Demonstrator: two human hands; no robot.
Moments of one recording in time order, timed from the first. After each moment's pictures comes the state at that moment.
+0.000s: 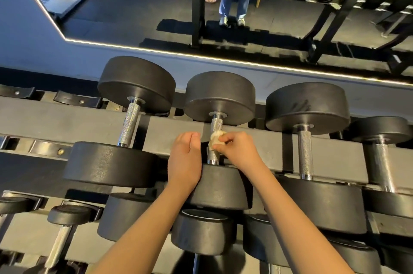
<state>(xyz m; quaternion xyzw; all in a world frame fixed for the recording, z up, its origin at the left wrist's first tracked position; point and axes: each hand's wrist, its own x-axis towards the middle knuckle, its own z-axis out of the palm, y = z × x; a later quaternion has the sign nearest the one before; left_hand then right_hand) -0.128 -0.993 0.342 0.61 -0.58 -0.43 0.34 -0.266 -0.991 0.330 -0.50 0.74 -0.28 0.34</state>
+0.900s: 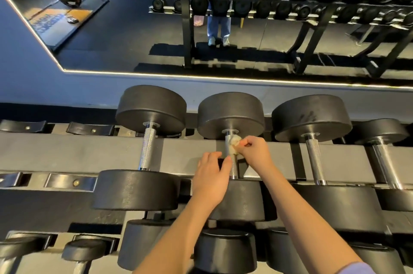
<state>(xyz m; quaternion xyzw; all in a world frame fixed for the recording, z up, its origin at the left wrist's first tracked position) -0.115 -1.001 0.344 0.55 -0.71 -0.41 0.17 -0.262 -1.016 0.330 -0.39 0.80 -0.35 0.30</state>
